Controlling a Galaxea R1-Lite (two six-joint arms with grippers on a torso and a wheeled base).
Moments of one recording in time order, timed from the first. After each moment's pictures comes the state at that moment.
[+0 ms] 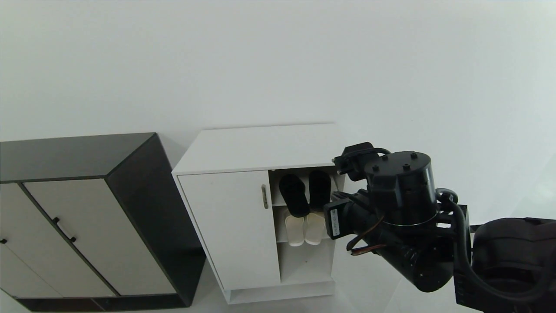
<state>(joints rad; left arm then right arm) 0.00 0.00 0.00 0.00 -0.04 0.01 0.93 1.76 -0.98 -0.46 -0.57 0.15</state>
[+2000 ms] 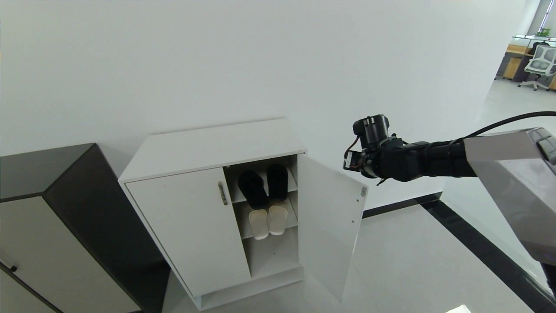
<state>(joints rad) 0.00 0.00 0.00 0.00 -0.04 0.01 0.46 2.30 -1.85 0.03 -0.41 0.41</state>
